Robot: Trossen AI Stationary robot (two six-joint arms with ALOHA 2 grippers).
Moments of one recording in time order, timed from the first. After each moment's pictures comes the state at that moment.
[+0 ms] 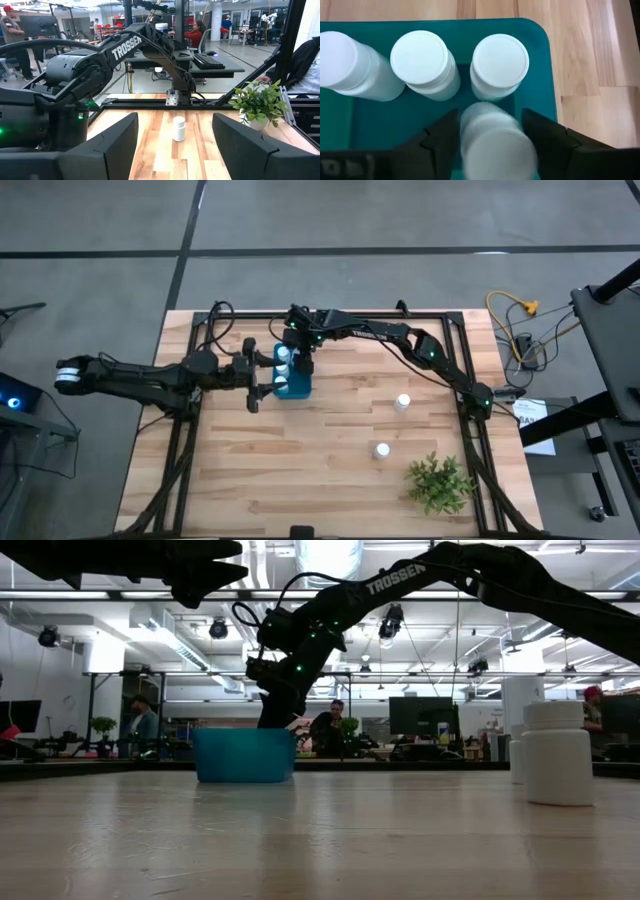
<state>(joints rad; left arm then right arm) 0.04 0.83 0.48 0.40 -0.06 0.03 -0.35 2.47 2.22 -0.78 -0.16 -0.27</state>
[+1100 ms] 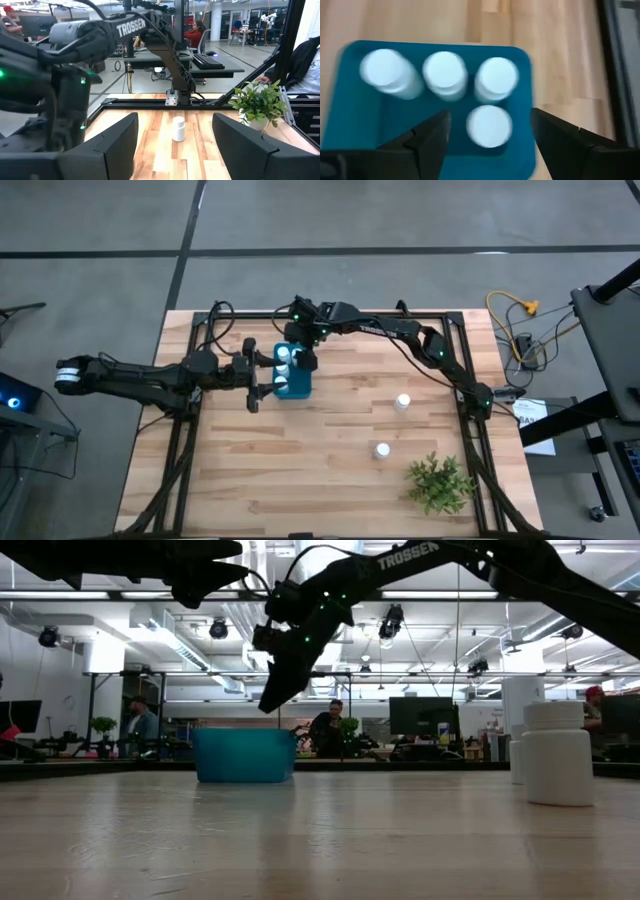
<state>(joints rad) 0.04 0.83 0.48 0.40 -0.06 0.03 -0.34 2.37 2.22 -0.84 -0.19 -0.32</state>
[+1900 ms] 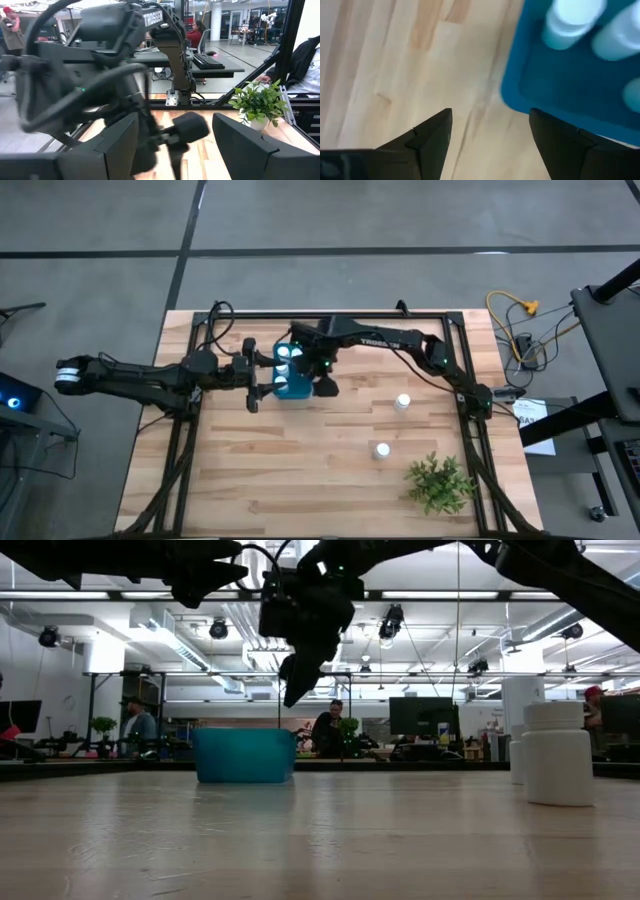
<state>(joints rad) 0.04 0.83 0.48 0.40 -0.06 0.04 -0.23 2.33 2.22 -1.21 -0.45 -0.40</state>
